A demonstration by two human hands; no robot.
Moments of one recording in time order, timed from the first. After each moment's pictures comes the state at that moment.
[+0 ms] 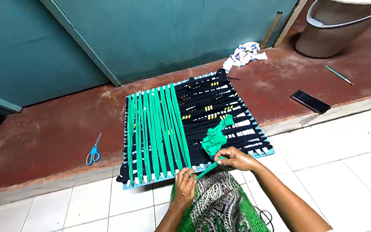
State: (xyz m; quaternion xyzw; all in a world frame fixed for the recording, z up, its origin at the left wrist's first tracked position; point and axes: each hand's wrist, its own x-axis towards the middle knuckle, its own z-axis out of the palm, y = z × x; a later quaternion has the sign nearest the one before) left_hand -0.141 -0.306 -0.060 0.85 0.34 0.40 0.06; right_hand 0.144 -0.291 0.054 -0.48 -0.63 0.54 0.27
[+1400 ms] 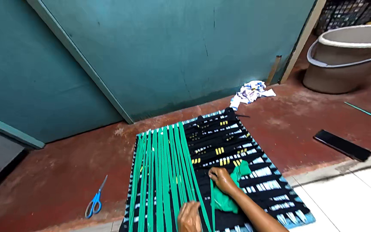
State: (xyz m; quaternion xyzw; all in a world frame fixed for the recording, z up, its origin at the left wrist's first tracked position) left_hand -0.108 -0.214 -0.012 0.83 0.43 0.35 0.08; right_hand 0.119 -0.134 -0.001 -0.63 -0.64 0.35 0.27
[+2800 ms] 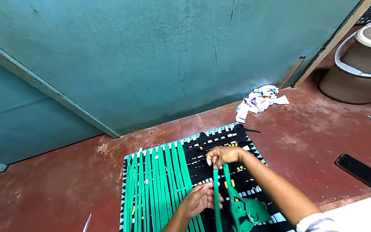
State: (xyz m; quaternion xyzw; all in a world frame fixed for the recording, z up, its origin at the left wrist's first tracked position) left_hand -0.036 0.022 0.032 0.38 0.13 0.14 0.91; right_hand 0.217 0.083 0.126 -0.43 -0.64 0.63 0.10
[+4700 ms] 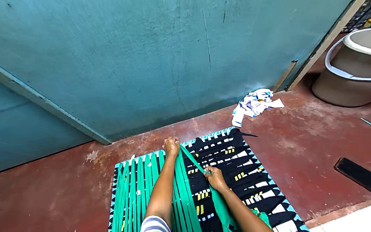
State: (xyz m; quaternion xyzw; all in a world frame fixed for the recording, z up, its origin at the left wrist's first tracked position) left_hand 0.011 0.232 0.041 0.73 0.64 0.10 0.23; right_hand 0.153 0.050 -0.018 -0.73 -0.40 0.46 0.29
